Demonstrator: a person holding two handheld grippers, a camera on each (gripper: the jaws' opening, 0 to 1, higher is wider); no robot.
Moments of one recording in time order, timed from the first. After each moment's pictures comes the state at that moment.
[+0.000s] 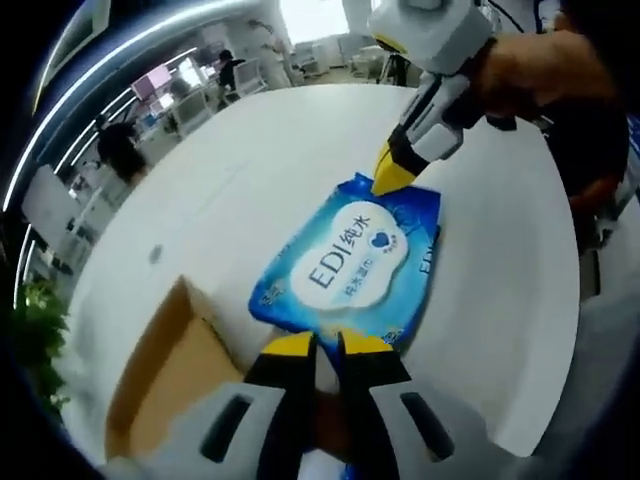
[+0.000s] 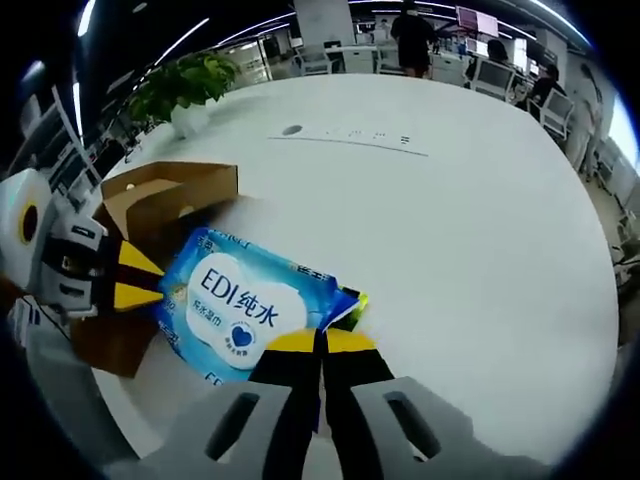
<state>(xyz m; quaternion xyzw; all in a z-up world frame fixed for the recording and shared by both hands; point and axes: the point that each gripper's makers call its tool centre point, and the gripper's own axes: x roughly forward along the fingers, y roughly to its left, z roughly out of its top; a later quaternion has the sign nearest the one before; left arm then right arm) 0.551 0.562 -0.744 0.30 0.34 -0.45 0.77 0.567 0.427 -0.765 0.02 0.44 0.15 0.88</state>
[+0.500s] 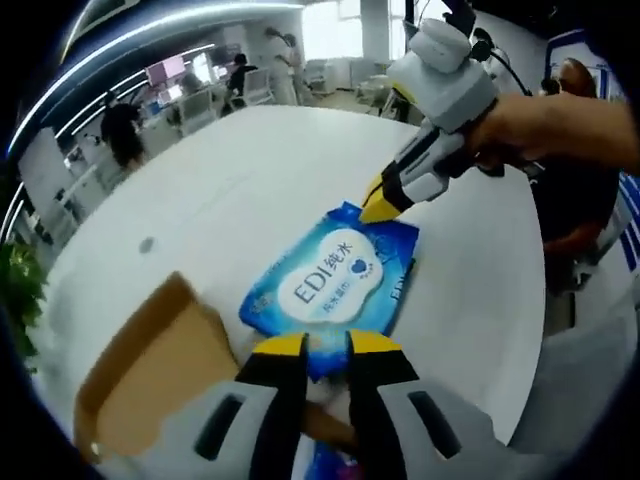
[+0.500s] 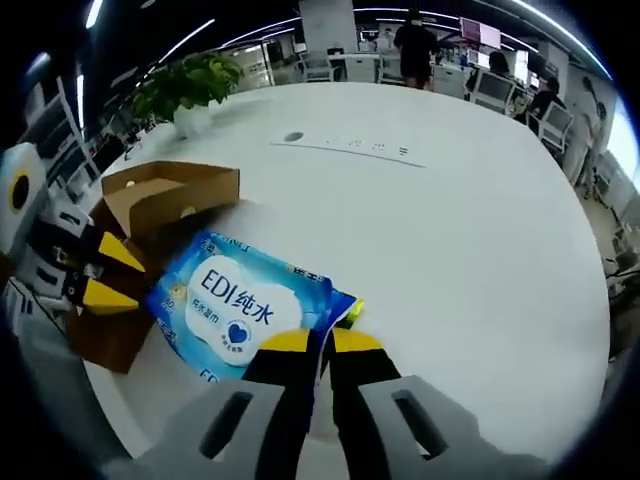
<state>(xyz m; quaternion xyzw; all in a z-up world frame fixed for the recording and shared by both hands) 0.536 0.560 -0.719 0.21 0.34 -0.48 0.78 0.565 0.422 -0.755 -0.01 0.42 0.14 0.90</state>
